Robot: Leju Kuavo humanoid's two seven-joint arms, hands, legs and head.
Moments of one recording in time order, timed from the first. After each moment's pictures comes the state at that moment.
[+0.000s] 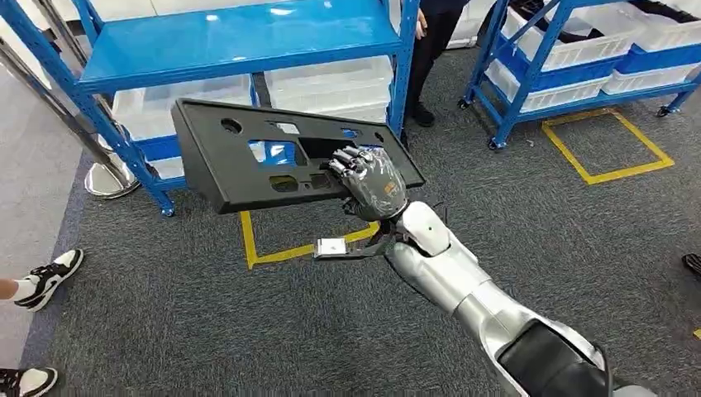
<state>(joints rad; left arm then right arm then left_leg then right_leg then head) -0.03 0.07 -0.84 -0.18 0.78 0.03 -0.14 -0.62 -0.11 0.42 -1.06 1.20 -0.66 -0.40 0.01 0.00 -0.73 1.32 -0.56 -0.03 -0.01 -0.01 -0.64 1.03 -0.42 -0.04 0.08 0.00</state>
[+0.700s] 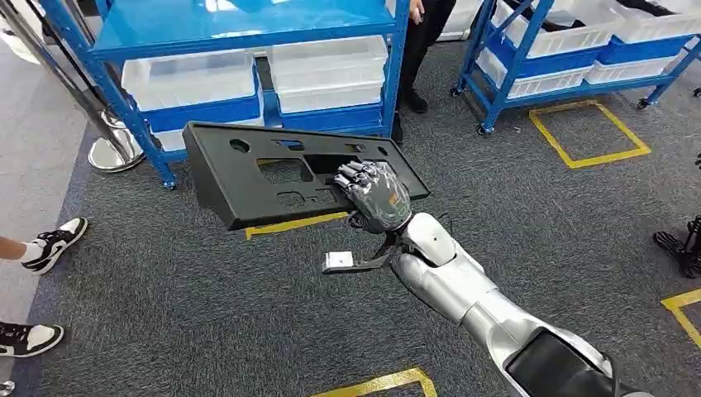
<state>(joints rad) -0.03 0.06 -0.84 -0.18 0.79 0.03 -0.17 -0.58 -0.16 0.44 -1.07 1.19 -0.66 -0.40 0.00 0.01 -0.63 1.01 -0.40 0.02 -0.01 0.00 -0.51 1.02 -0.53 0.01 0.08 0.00</state>
